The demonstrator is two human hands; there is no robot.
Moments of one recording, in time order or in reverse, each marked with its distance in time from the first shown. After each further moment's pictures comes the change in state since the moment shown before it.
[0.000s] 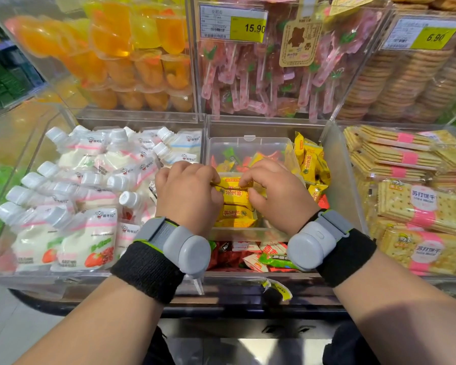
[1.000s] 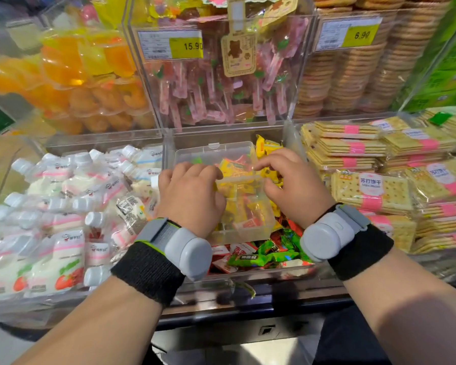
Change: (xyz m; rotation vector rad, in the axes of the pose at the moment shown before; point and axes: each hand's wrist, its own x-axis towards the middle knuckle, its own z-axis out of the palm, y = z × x) left_hand 0.007 0.062 0.003 0.088 -0.043 0.197; right_hand -0.031 0.051 -0.058 0.046 0.166 0.124
